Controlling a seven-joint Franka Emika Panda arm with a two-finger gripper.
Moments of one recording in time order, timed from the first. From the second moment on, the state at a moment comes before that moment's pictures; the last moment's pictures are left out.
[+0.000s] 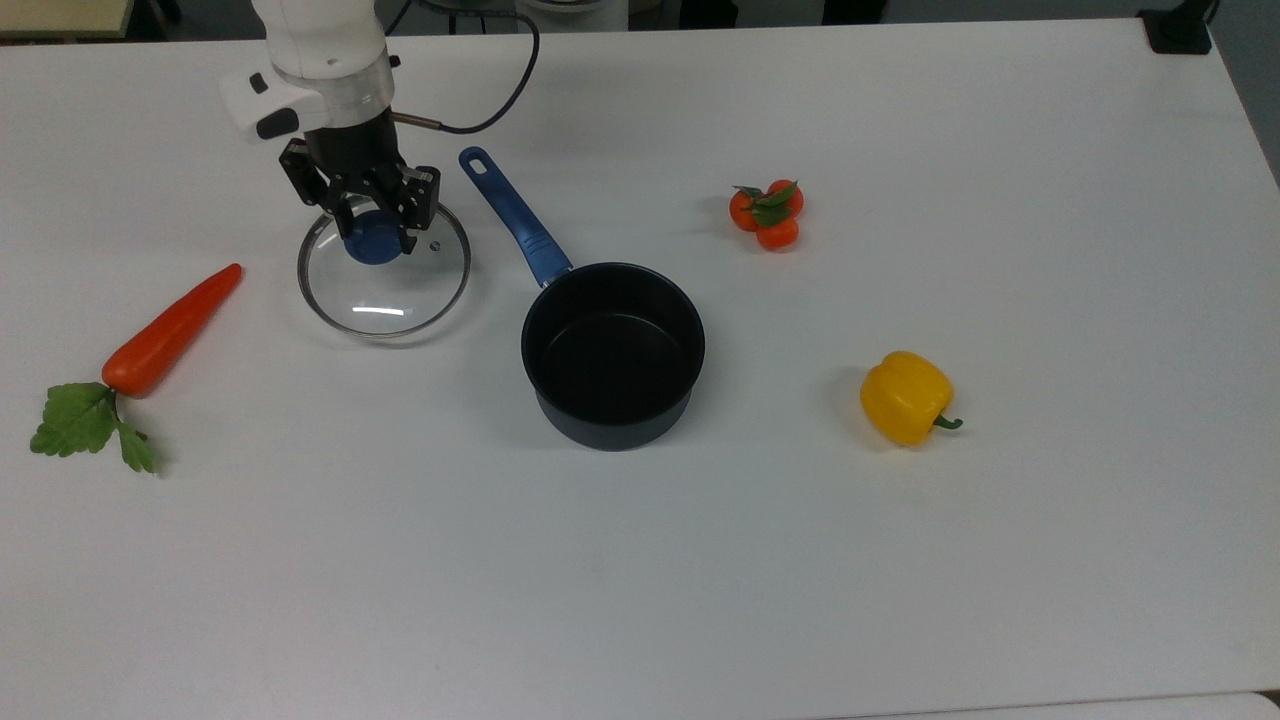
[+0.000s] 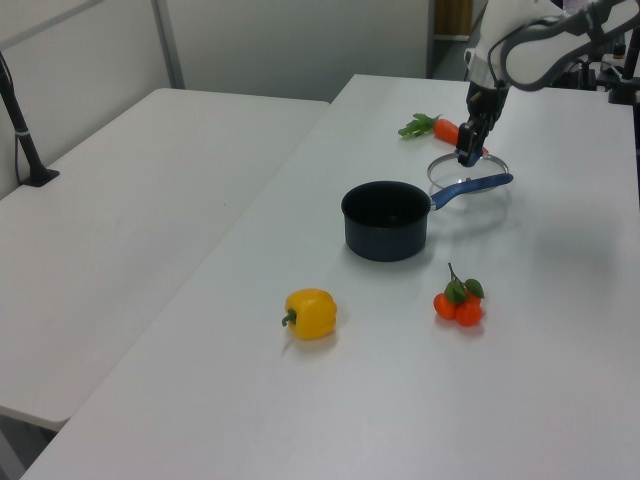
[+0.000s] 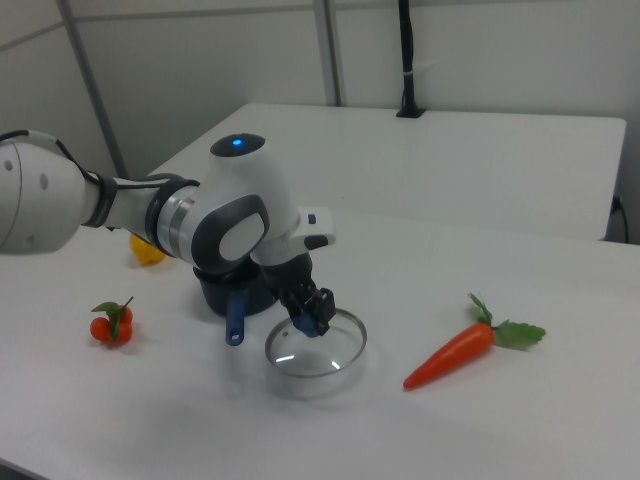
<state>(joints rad) -0.19 0.17 0.02 -2.05 -0.02 2.40 0.00</state>
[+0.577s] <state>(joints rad) -0.20 0.20 0.02 -2.07 -0.02 2.41 0.00</state>
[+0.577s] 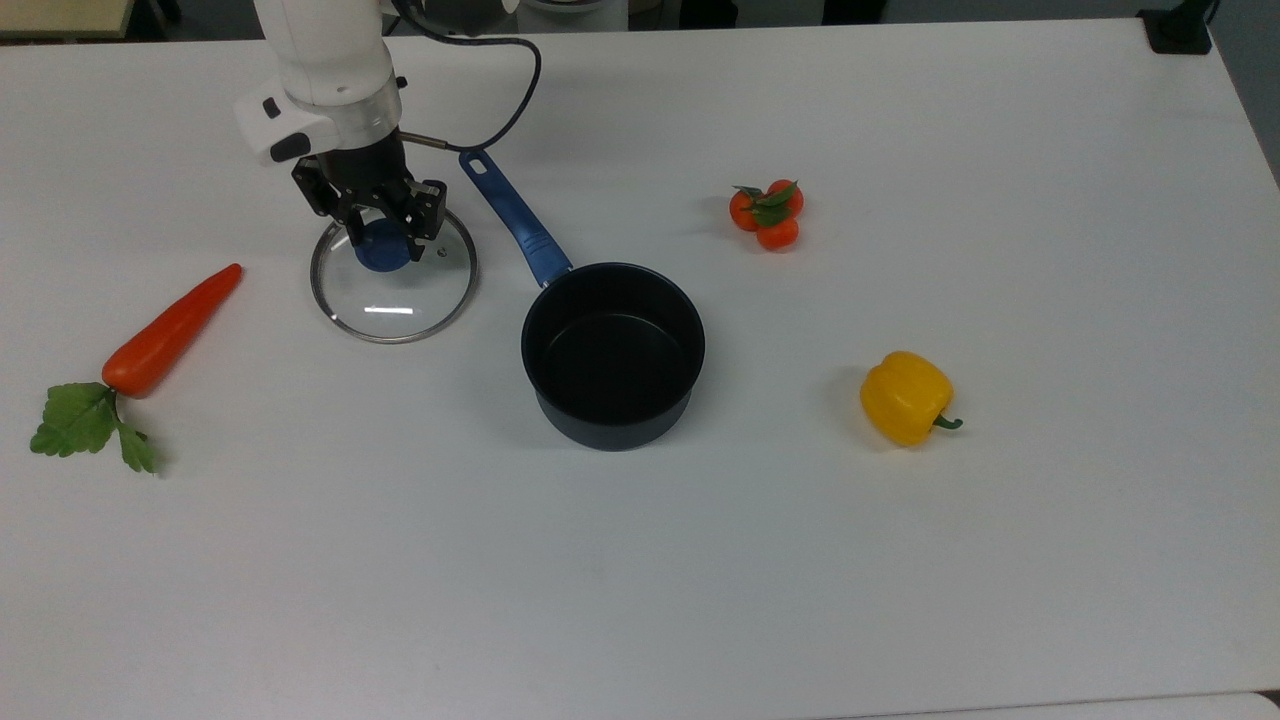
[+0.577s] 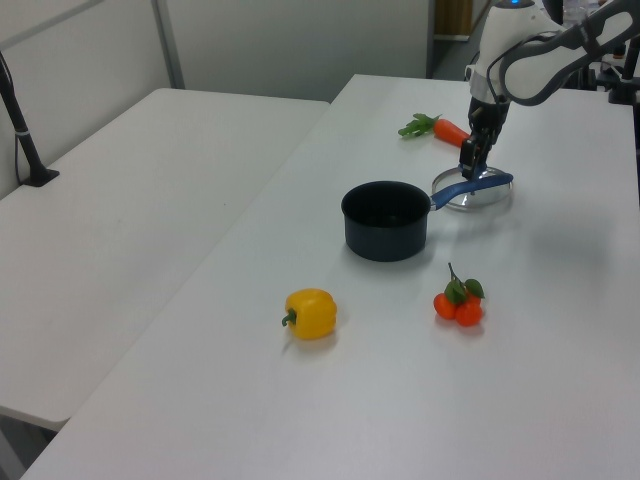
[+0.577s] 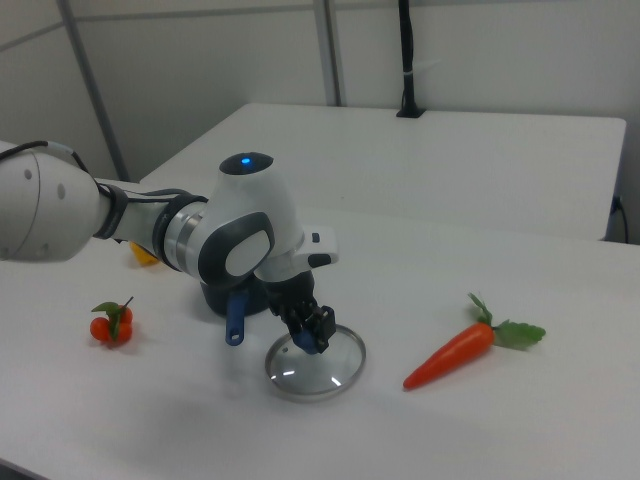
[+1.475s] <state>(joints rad) -0.21 0.19 0.02 -1.90 -0.02 2.16 0.00</state>
